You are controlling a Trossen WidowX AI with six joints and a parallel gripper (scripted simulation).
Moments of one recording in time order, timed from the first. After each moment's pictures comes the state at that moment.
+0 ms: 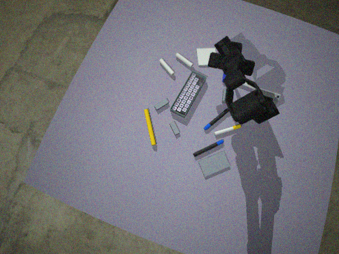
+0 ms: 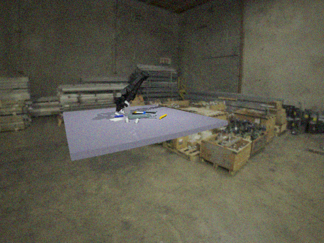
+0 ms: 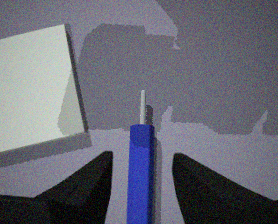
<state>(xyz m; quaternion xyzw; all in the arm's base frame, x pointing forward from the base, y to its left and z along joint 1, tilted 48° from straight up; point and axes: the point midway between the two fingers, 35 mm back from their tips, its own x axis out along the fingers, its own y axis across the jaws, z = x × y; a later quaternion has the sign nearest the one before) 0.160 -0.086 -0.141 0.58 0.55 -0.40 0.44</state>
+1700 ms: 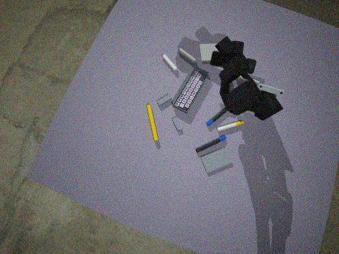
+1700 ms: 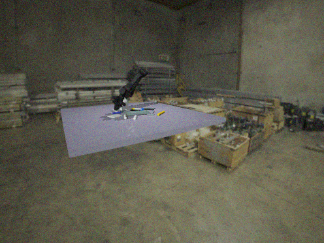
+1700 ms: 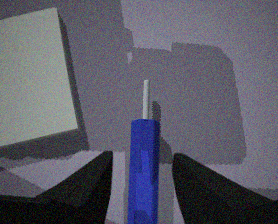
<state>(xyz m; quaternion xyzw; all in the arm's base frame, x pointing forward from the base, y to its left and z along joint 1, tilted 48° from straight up) 0.161 -0.068 -0.158 0.58 0.55 -0.40 0.44</state>
